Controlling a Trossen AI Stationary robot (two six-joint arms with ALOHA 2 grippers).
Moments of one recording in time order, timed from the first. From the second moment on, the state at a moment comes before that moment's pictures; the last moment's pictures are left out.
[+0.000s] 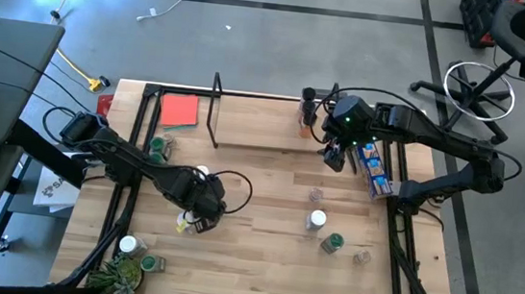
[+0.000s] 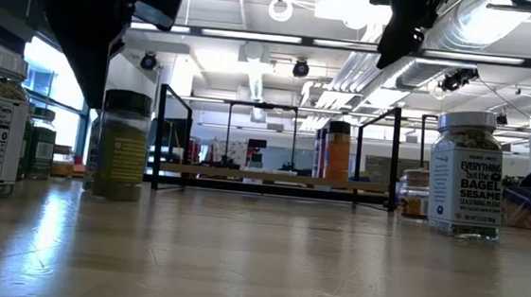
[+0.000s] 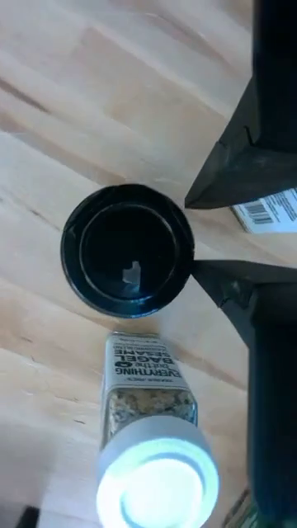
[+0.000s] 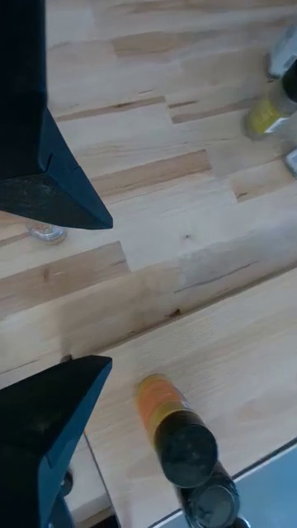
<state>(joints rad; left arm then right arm) -0.37 1.59 1.16 -1.04 -0.22 -0.80 -0.29 1.30 1.34 -1.04 -0.03 0.04</state>
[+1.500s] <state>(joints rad) -0.07 1.59 1.36 -0.81 -0.13 -0.53 -0.15 1.48 1.34 -0.83 -0.21 0.26</state>
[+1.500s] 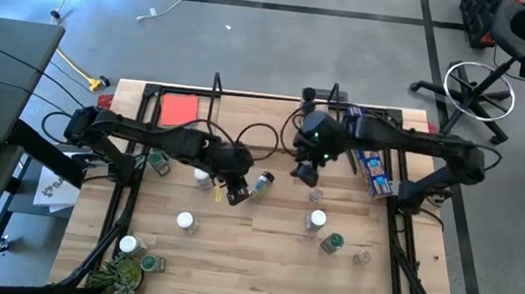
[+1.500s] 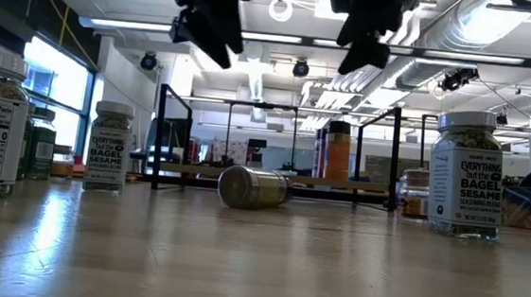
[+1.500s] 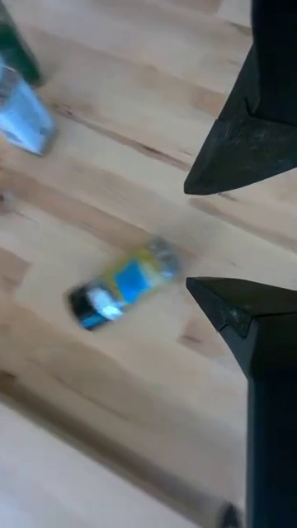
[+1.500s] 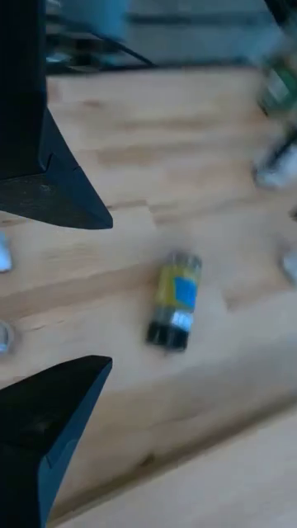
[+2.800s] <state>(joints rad) 0.00 2.07 1.43 -0.64 -0.05 -0.86 0.17 0.96 1.34 -1.31 0.33 0.62</state>
